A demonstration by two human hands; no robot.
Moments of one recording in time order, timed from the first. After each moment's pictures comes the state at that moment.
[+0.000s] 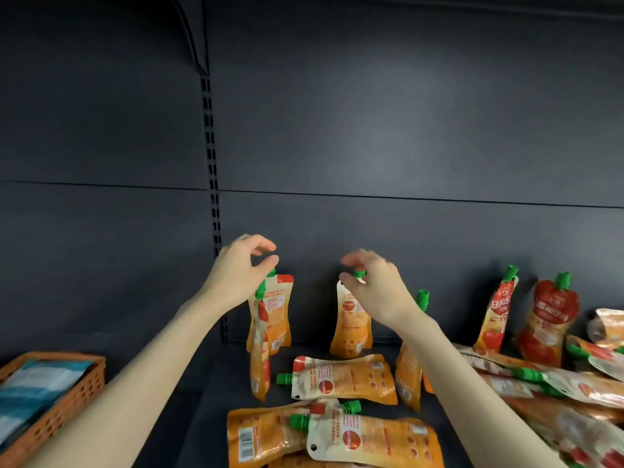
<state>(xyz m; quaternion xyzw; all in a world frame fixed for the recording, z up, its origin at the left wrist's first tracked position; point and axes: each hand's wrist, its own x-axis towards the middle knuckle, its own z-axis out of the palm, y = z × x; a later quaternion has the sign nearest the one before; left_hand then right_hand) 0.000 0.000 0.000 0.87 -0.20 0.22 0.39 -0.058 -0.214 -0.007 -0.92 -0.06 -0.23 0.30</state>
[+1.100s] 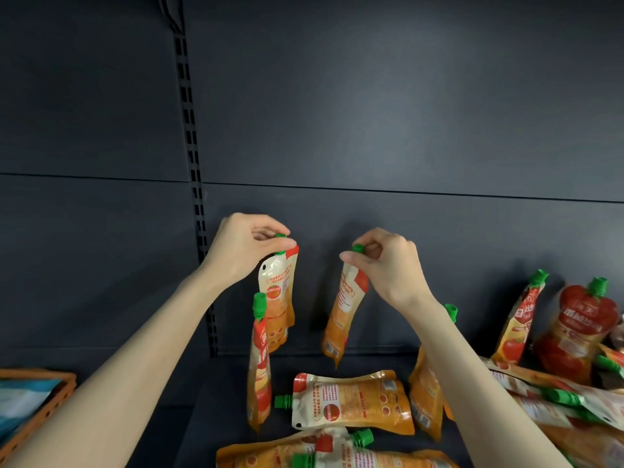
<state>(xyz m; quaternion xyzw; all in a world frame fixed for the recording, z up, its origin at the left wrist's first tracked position) 0.063 -0.012 0.016 0.82 -0.27 0.20 0.47 -0.003 -0.223 0.006 -0.88 -0.01 -0.30 0.36</state>
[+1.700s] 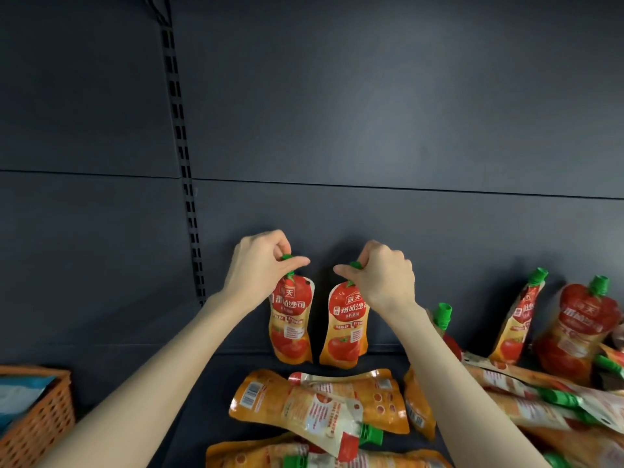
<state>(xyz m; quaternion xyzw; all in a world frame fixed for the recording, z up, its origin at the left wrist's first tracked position) 0.058 -0.046 -0.018 0.86 -0.21 0.27 0.37 0.008 -0.225 -0.014 -0.93 0.09 -0.28 0.21</state>
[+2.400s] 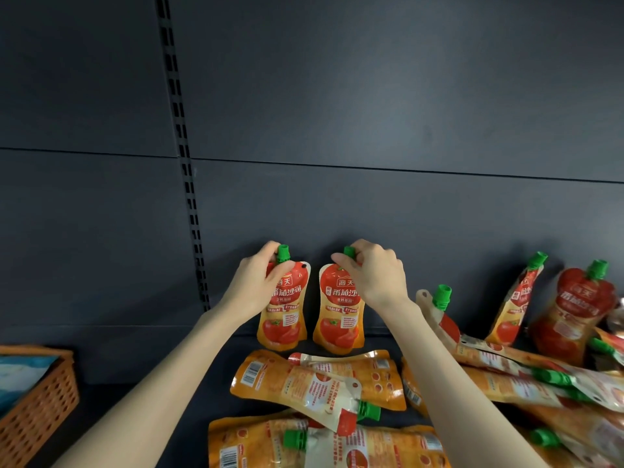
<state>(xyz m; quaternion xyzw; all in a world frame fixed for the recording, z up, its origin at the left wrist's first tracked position) 0.058 -0.035 -0.068 0.85 -0.23 0.13 0.46 0.009 -0.223 -0.040 -0.93 0.06 -0.27 0.26</state>
